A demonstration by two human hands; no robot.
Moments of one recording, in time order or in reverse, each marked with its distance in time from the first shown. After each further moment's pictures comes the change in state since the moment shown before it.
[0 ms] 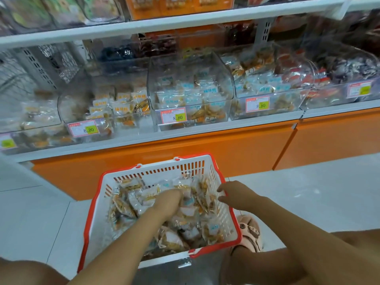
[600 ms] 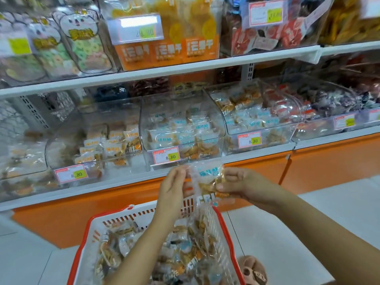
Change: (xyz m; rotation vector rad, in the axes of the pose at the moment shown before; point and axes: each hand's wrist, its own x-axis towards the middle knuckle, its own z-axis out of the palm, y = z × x) left_hand -0.001 0.075 -0.128 -1.433 0.510 0.169; right_hand -0.032 -0.028 -0.135 1.187 0.016 -0.179
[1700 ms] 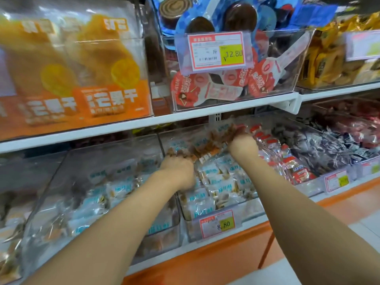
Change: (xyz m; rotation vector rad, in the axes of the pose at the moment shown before) left_hand 0.267 0.056 0.170 1.798 -0.437 0.278; right_hand 0.196 -0.118 -0.244 -1.280 0.927 0.138
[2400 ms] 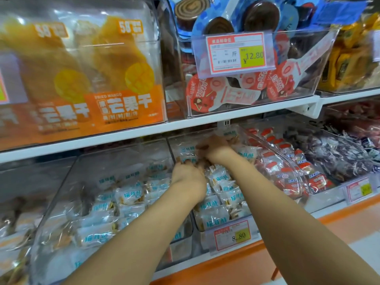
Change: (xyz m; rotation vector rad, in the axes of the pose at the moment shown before) left_hand 0.004 0.007 0.006 0.254 -0.036 -0.031; right_hand 0.005 -0.077 0.009 0.351 -0.237 -0.308
